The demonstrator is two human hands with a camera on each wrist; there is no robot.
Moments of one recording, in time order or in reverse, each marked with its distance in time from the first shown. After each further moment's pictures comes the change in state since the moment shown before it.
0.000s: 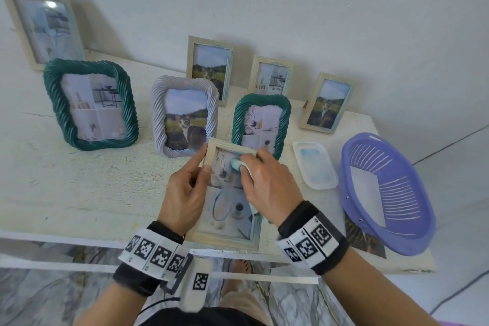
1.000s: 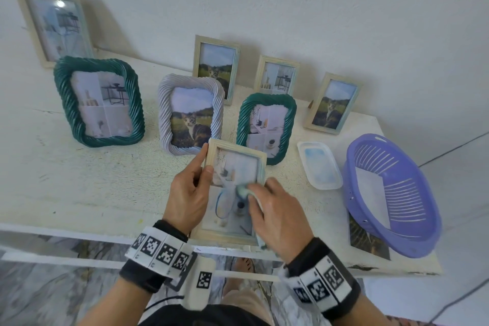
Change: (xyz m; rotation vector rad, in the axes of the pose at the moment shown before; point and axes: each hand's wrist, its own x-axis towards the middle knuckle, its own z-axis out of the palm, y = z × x) left_hand -0.006 0.002 0.002 0.068 0.044 0.008; right_hand -0.050 -0.002 0.014 0.134 -0.064 0.043
